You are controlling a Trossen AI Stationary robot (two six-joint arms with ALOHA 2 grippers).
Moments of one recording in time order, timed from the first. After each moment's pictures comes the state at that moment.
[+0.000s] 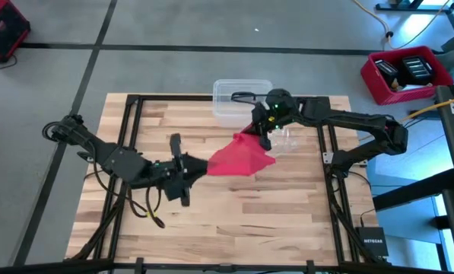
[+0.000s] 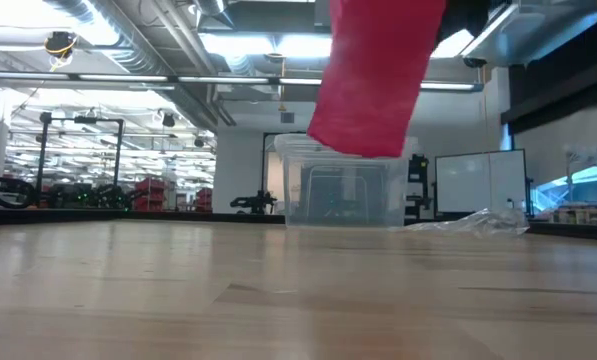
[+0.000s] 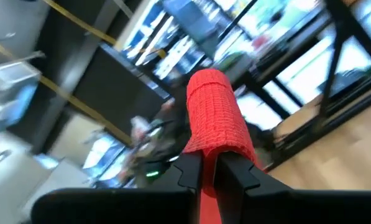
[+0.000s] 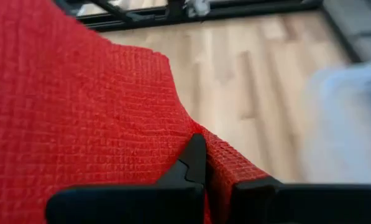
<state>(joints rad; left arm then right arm) -0.55 1.37 1.48 -0.05 -0.77 0.88 -0.37 1.36 1.06 -0.32 -0.45 -0.13</state>
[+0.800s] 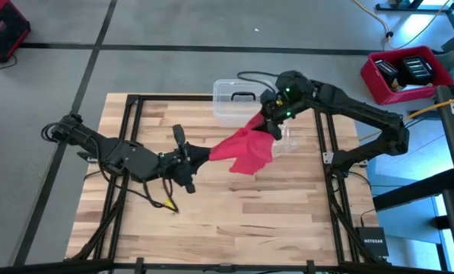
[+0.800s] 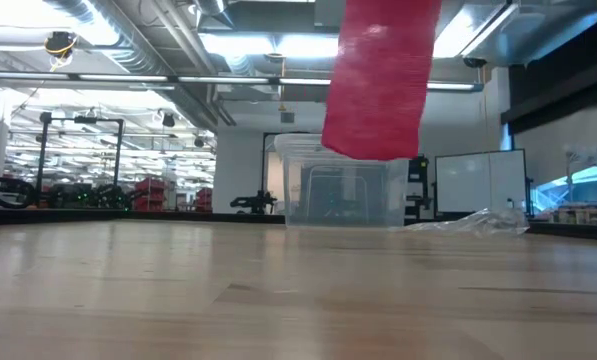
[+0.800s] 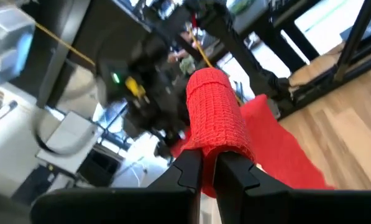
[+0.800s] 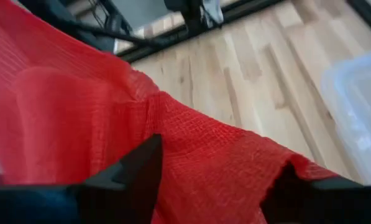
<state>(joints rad) -0.47 1.37 1.48 -0.25 -0.85 0.72 -0.37 1.35 1.45 -0.74 -0.52 0.15</state>
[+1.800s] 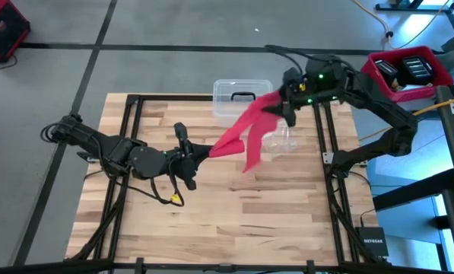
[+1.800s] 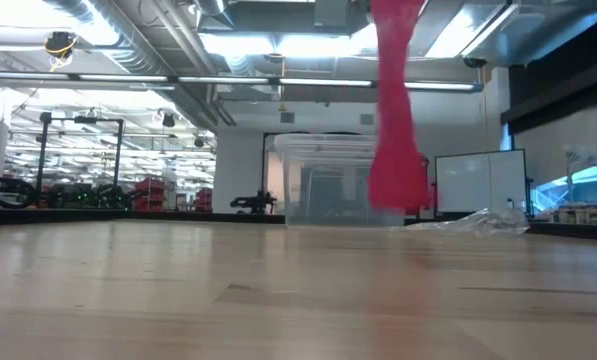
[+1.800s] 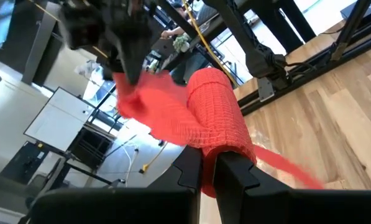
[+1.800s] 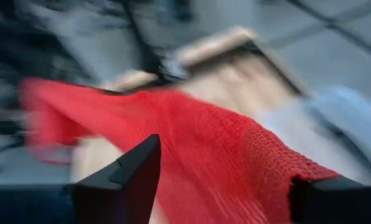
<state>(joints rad) -0.44 1.37 1.48 -0.36 -0.86 0.61 -0.34 1.32 1.77 -1.00 -0.23 0.20</state>
